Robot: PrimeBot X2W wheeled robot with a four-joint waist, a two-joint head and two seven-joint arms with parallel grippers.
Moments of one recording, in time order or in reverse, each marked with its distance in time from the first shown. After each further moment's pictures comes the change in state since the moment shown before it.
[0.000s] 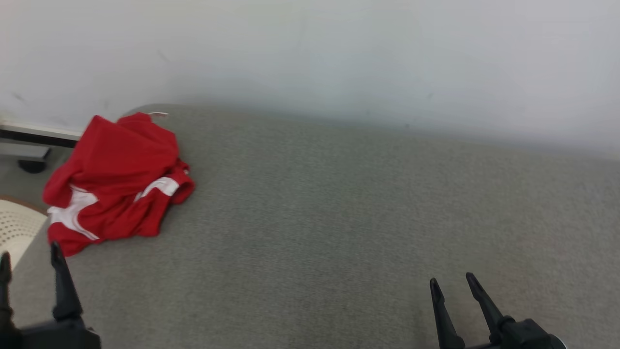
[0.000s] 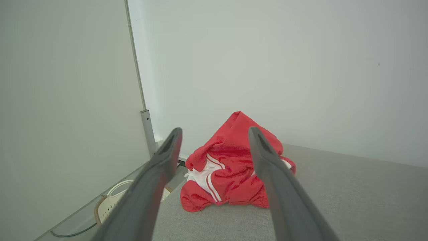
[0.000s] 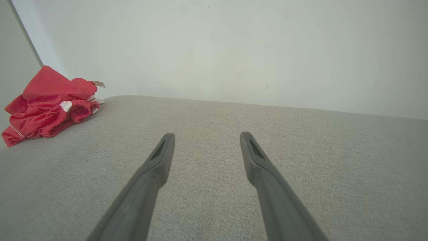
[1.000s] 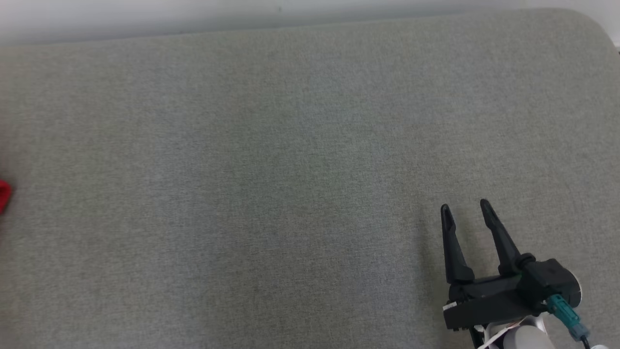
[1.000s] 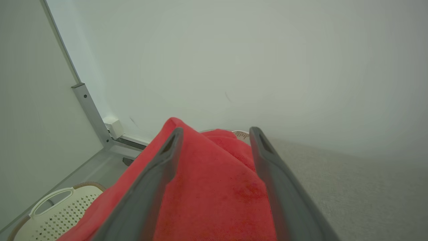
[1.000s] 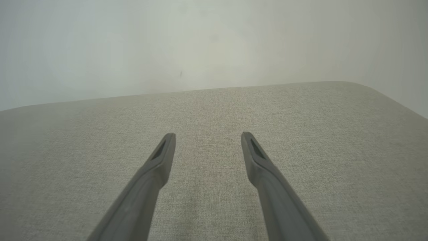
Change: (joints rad) left arm -0.549 0.348 0.130 0.502 -0.157 -0.031 0.071; right arm -0.191 0.000 -0.032 -0.058 0.026 0.000 0.000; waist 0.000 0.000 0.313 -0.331
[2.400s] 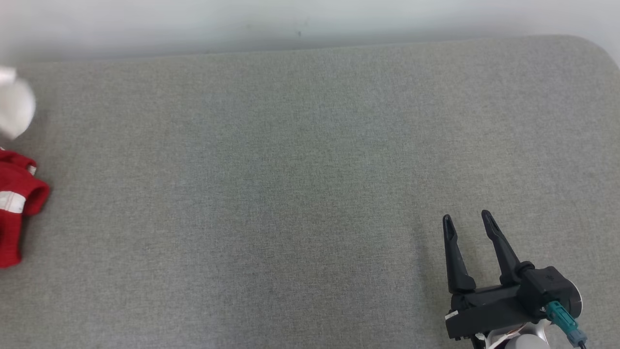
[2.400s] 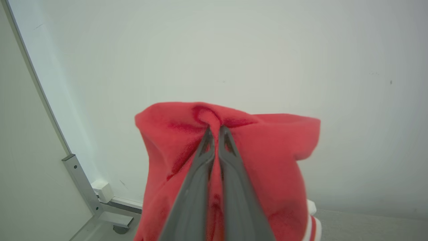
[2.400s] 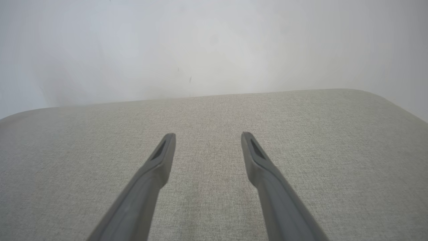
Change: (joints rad) left arm -0.287 0.144 -0.330 0.219 -0.110 -0.002 -0.068; right arm 0.016 0.000 -0.018 0.029 -0.007 0.000 0.000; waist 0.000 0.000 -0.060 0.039
